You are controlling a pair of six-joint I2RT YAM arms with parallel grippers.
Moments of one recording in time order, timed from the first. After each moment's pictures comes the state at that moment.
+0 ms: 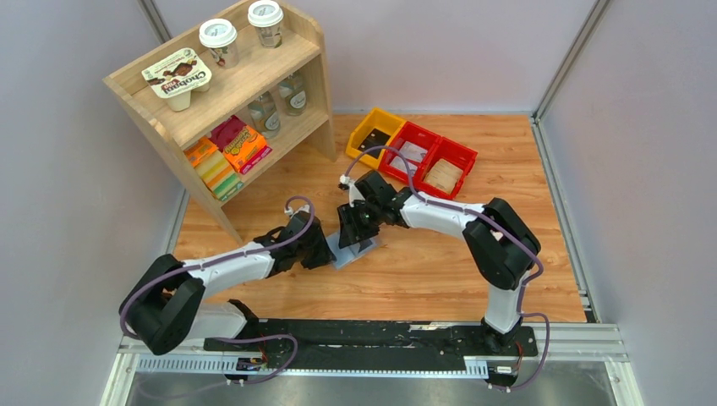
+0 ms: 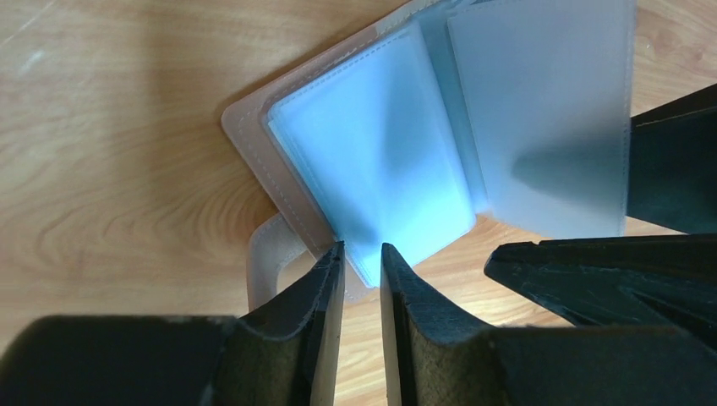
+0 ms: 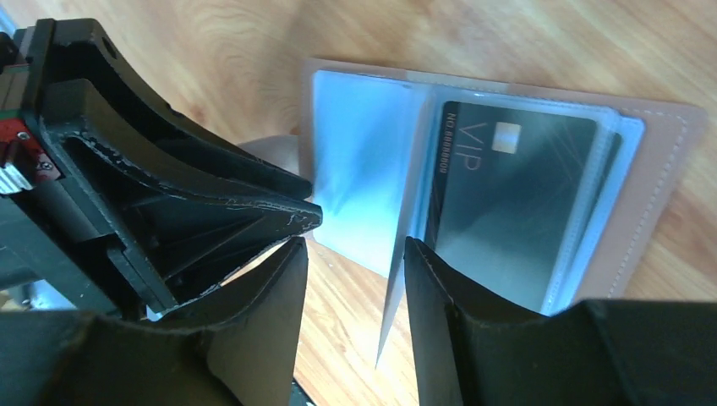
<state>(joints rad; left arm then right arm) -0.68 1.30 0.51 -0.13 0.01 -0.94 0.80 1.86 1.22 -0.31 -0.40 0.39</state>
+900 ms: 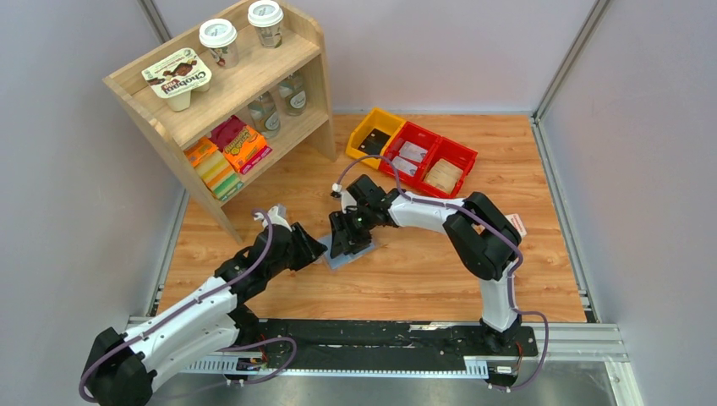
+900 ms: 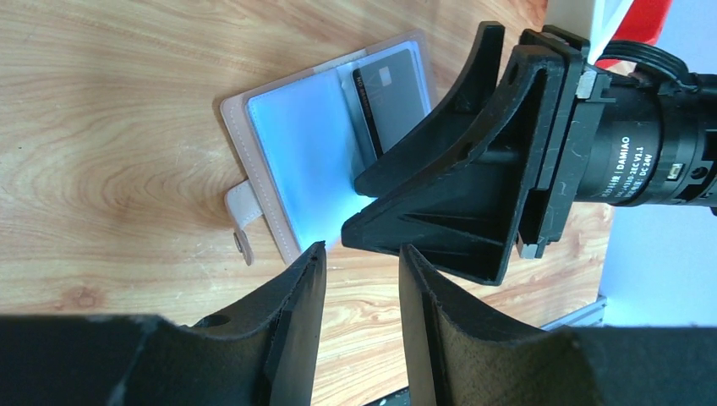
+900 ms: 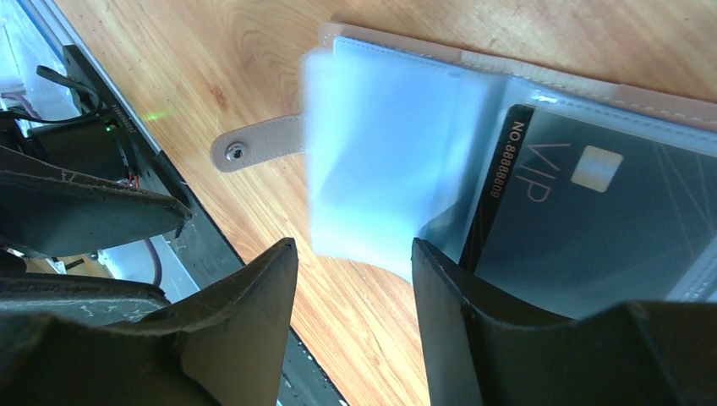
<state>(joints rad) -0.68 0.78 0.37 -0.22 -0.11 -1.04 0.81 1.99 1.29 -0.31 -0.56 0.45</state>
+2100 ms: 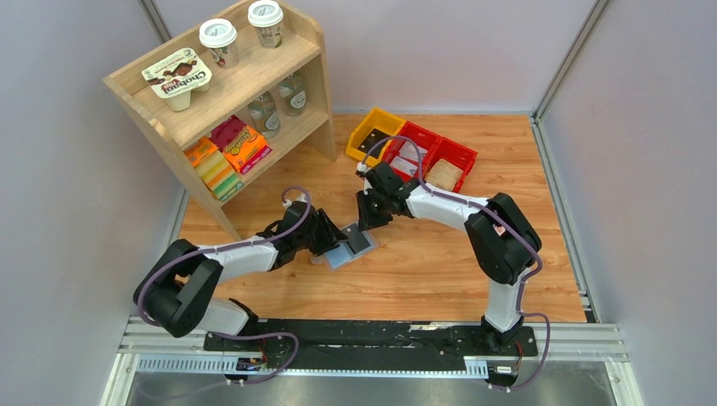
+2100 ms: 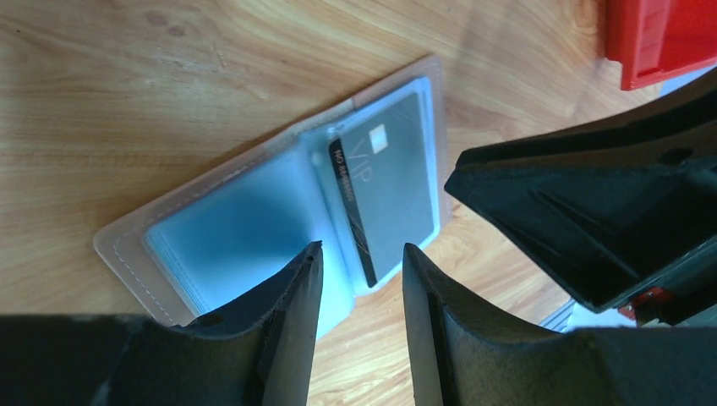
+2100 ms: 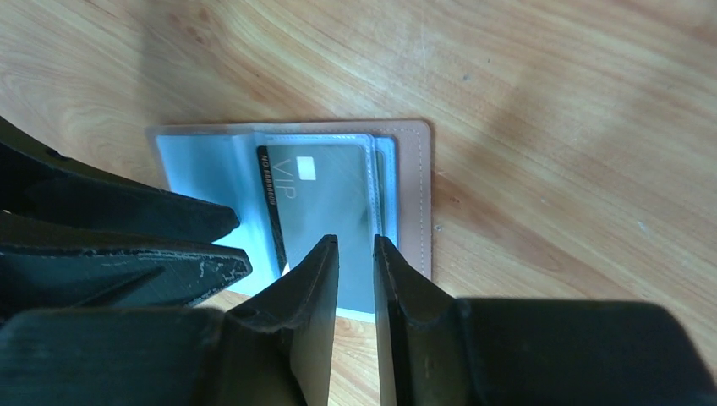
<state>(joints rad) -0.59 1.37 0.49 0.17 0.11 -1.08 0.71 1.87 1.27 -0.37 -0.21 0.42</state>
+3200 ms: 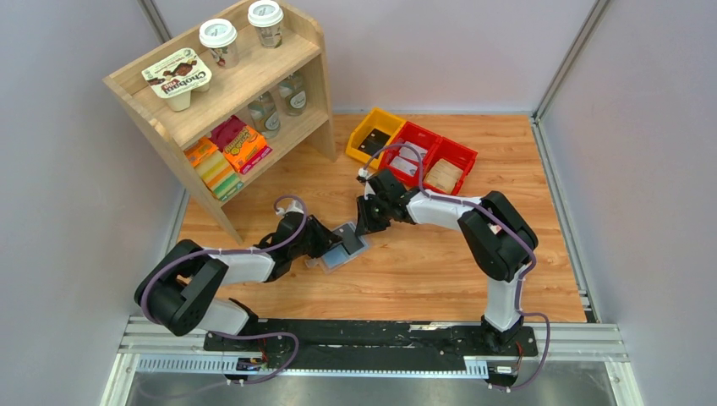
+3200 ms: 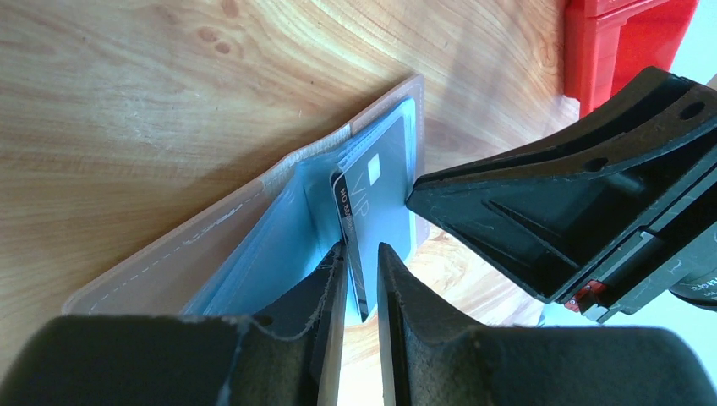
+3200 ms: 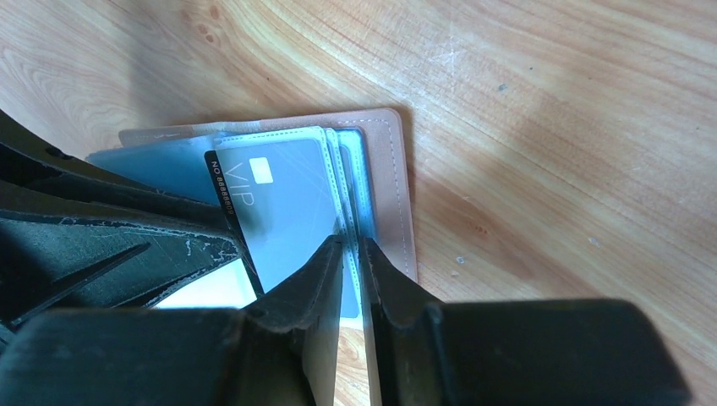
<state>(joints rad) -0.58 1.40 0.35 0.44 0.08 -1.16 0.71 1.91 1.17 -0.20 -0.30 0.46</state>
